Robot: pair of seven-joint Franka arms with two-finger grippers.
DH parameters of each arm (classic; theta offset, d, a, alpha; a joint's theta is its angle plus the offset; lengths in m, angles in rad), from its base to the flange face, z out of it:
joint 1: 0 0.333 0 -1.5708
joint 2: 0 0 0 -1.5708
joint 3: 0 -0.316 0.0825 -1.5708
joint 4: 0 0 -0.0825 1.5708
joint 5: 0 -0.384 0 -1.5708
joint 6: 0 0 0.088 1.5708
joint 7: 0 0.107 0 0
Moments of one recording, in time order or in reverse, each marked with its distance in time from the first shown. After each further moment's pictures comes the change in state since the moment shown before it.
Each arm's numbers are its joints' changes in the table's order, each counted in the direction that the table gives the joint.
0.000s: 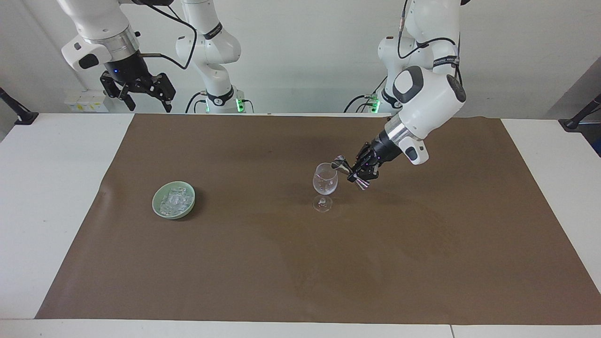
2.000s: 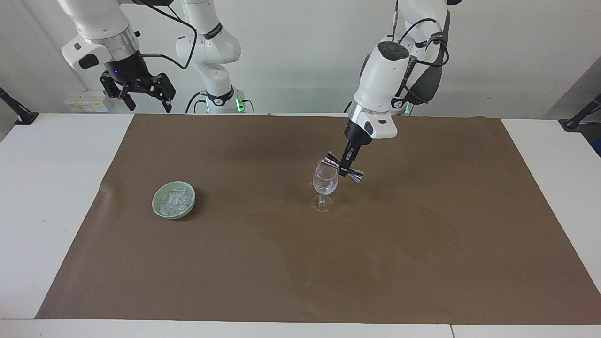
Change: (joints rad) left arm -0.149 -0.006 0.002 0.064 -0.571 0.006 -0.220; right arm 0.000 0.000 0.000 0.000 0.000 0.000 0.000
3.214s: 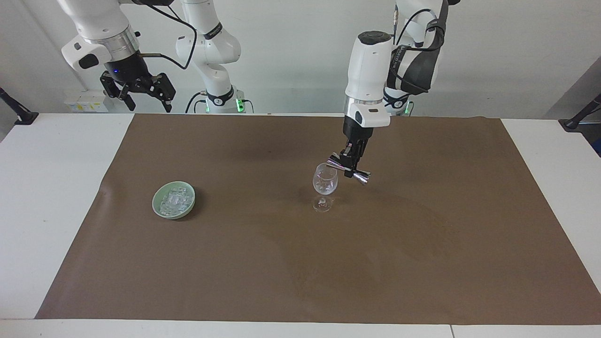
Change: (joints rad) left arm -0.028 0.000 0.001 0.038 -0.263 0.002 -0.022; right arm 0.000 0.000 0.000 0.000 0.000 0.000 0.000
